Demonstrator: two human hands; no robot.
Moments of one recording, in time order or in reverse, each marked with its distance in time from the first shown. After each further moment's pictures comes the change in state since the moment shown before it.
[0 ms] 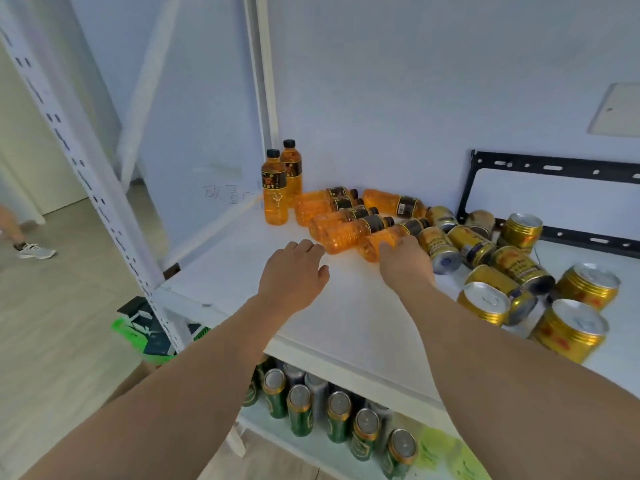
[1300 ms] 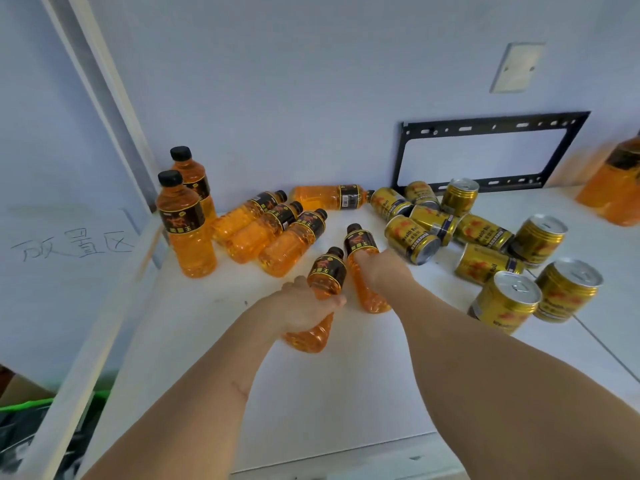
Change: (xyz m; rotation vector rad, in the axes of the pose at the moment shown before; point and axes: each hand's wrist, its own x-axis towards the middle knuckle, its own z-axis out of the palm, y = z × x) left_hand 0.126 -0.047 0.056 -0.456 -0.927 0.044; right_hand 0.068 -0.038 0.062 0.102 0.101 0.597
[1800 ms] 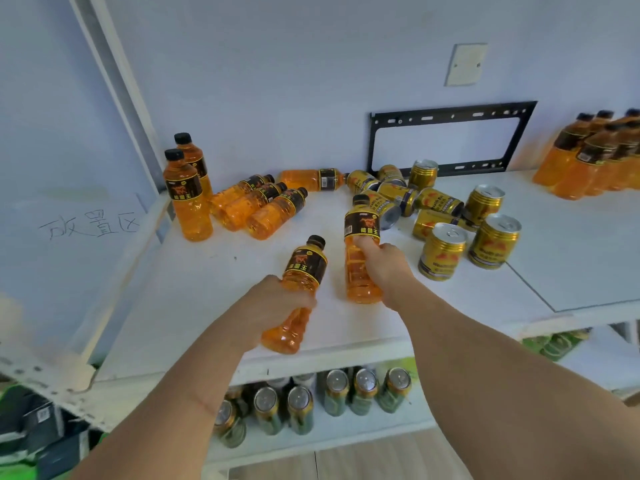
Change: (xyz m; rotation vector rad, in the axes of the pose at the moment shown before) left_hand -0.112 -0.022 0.059 -0.656 0.027 0.050; right_hand -0.080 0.089 -0.034 0.533 -0.047 -0.068
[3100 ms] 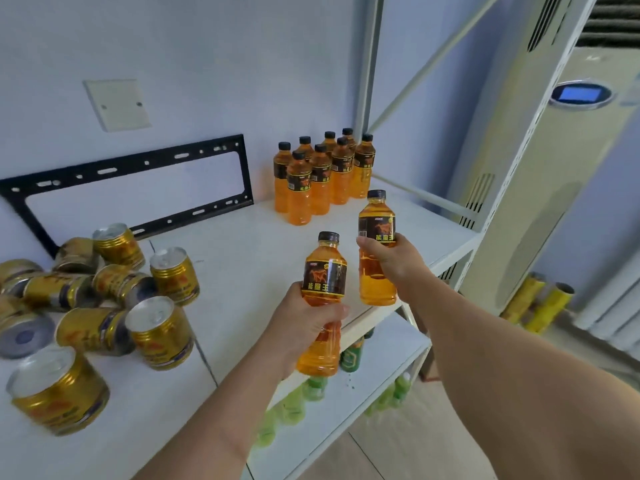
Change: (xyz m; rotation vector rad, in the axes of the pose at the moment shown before) left_hand 0.041 0.242 0.488 -0.119 -0.461 0.373; right_hand 0.111 0.053 -0.538 0.152 0.403 -0.184
